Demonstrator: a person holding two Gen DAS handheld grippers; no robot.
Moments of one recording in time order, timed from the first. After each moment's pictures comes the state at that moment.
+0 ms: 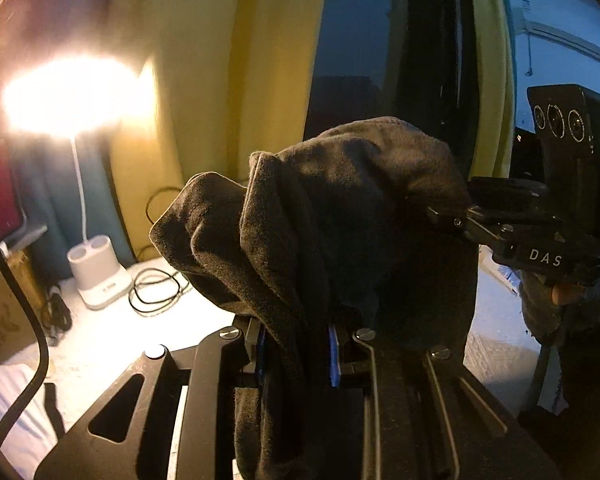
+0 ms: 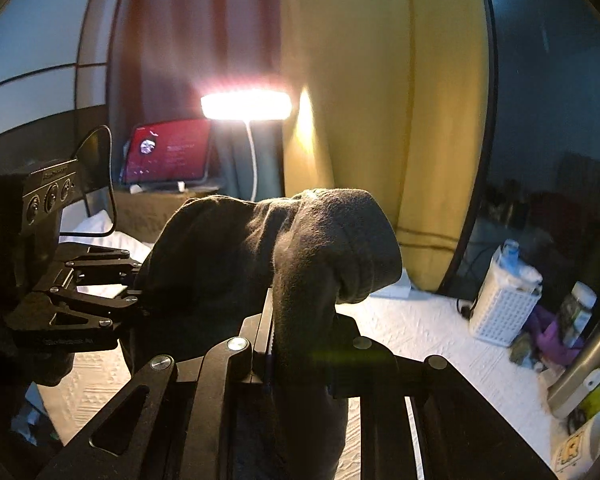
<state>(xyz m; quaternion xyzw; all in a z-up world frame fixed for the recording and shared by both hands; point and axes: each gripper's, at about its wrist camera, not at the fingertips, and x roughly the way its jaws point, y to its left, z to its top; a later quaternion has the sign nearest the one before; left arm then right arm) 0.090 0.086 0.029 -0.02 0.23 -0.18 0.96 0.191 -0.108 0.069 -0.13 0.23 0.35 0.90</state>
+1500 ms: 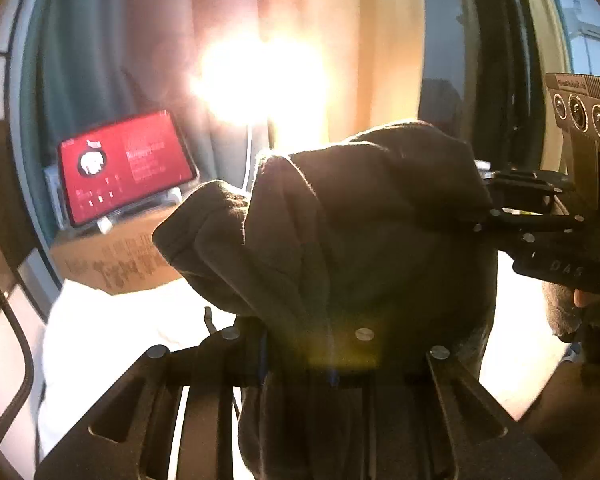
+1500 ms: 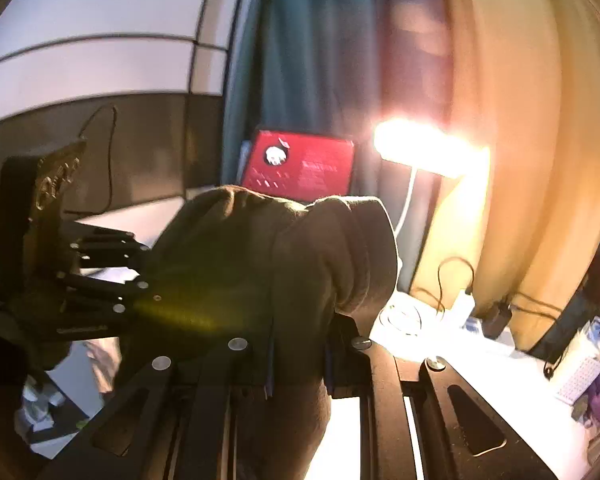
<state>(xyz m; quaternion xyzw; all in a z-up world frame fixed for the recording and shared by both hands) 0.001 0.221 0.005 -0.02 0.25 -0.03 0.97 0.090 0.048 0.062 -0.17 0.19 0.46 0.85</state>
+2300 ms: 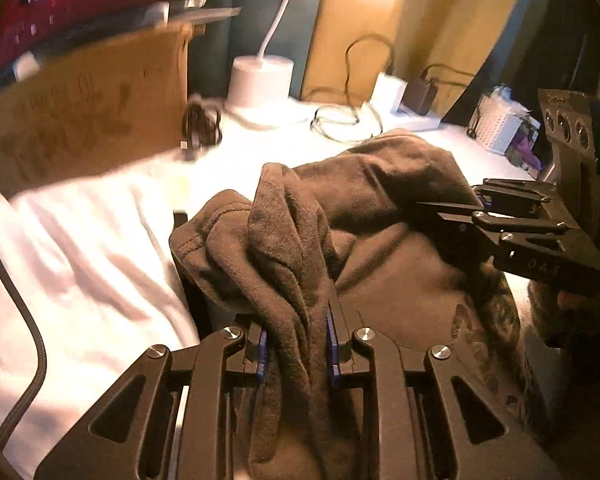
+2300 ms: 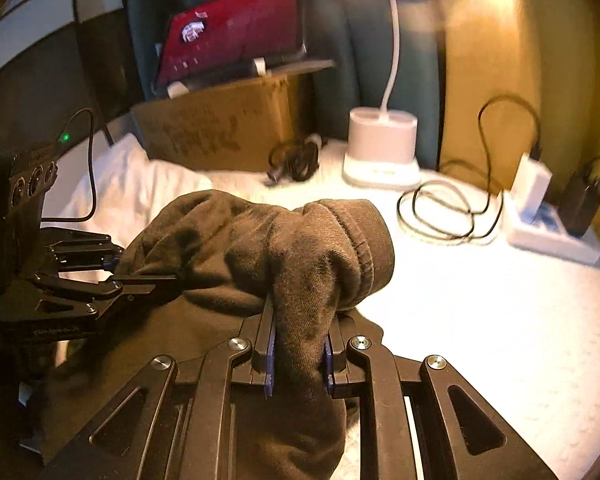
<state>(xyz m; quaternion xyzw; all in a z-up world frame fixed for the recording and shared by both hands) 0.106 0.267 -0.112 -0.11 0.42 -0.05 0.90 0.240 0.108 -0.085 -0.14 0.39 0.45 0.80</state>
